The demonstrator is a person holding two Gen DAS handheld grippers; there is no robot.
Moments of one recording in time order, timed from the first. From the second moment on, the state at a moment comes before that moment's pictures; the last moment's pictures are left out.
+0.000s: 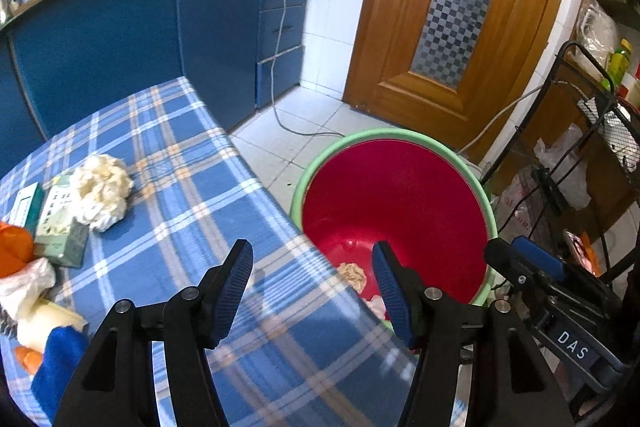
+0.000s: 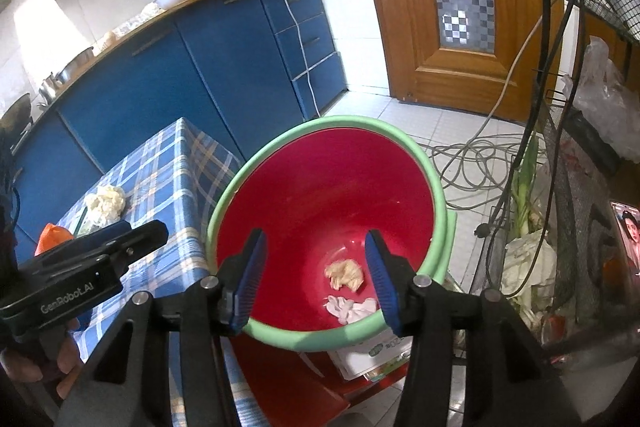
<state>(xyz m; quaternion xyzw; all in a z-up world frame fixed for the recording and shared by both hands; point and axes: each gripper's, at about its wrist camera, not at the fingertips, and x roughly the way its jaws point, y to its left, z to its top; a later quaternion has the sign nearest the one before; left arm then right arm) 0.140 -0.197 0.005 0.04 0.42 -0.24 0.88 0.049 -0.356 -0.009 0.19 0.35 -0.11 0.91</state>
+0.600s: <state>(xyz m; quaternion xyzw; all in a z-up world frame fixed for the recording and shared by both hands) 0.123 -0.134 0.016 0.02 0.41 -0.19 0.89 0.044 -0.327 0.002 0.18 0.35 -0.08 0.92</state>
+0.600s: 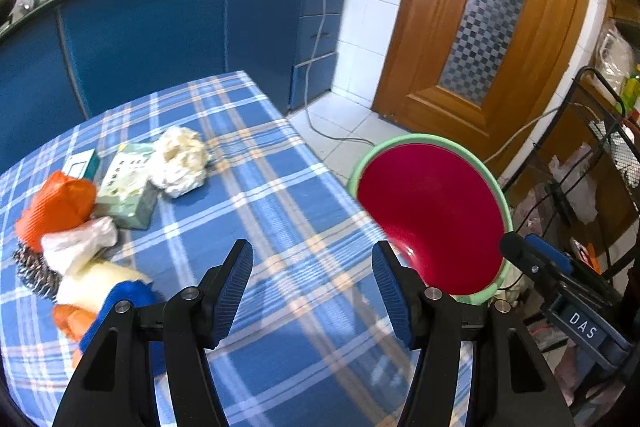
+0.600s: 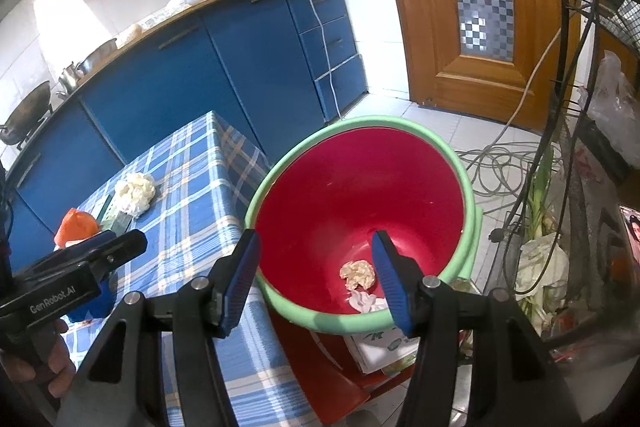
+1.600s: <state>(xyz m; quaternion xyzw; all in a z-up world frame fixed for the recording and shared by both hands) 0.102 -0.002 0.014 -0.04 0.41 -0.06 0.91 0.050 -0.273 0.003 0.15 0.37 -0.02 0.92</state>
